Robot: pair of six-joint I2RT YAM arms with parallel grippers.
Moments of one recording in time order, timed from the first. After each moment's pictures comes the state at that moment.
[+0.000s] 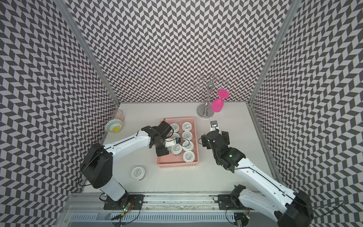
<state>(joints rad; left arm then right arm) -0.65 1.66 1.19 -0.85 -0.03 0.72 0.68 1.00 0.78 -0.40 0.59 0.24</state>
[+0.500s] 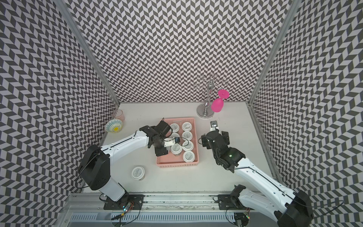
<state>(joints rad) -0.64 1.63 1.19 -0.88 -0.04 0.73 0.68 1.00 0.78 -0.40 0.59 0.24</state>
